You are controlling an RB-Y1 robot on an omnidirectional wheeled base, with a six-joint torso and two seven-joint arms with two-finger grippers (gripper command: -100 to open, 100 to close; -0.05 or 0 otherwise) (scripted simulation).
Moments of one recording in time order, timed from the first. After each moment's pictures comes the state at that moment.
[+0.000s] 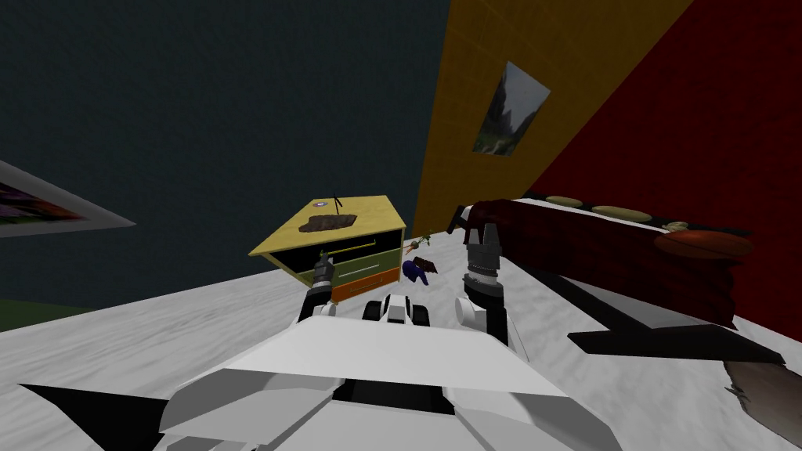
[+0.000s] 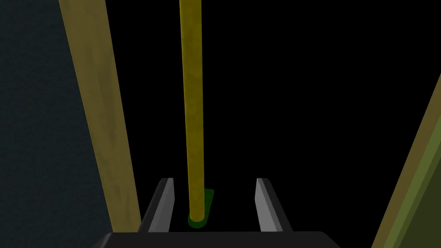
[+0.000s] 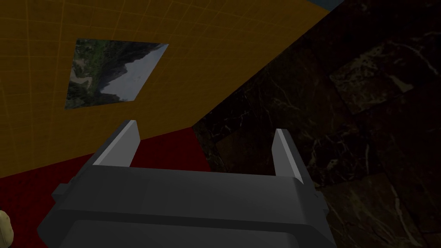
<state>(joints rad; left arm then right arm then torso) 0.39 0.02 0.24 -1.54 0.14 -0.57 -0.02 0.47 0.01 0.00 -2.23 0.11 -0.58 0.11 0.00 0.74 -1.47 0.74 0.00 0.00</state>
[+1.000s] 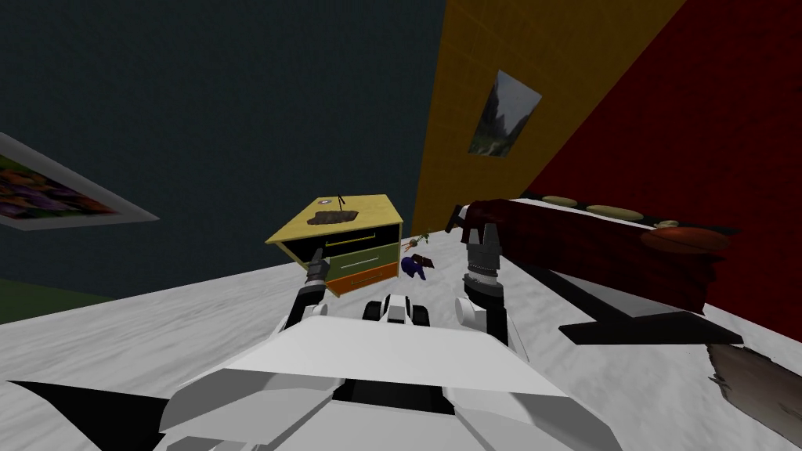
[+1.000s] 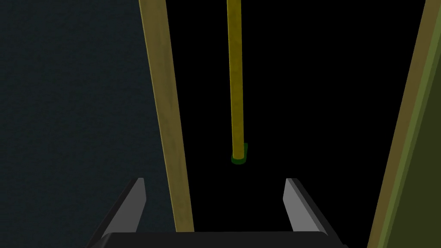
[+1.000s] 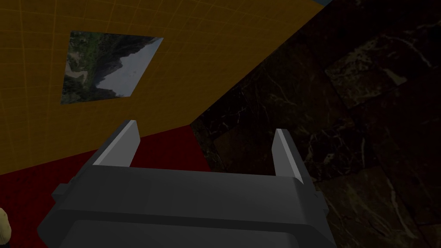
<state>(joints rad) 0.41 0.11 0.23 -1.58 0.15 -0.55 -0.01 0.47 0.01 0.00 -2.23 0.11 -0.58 0.11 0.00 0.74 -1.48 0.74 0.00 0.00</state>
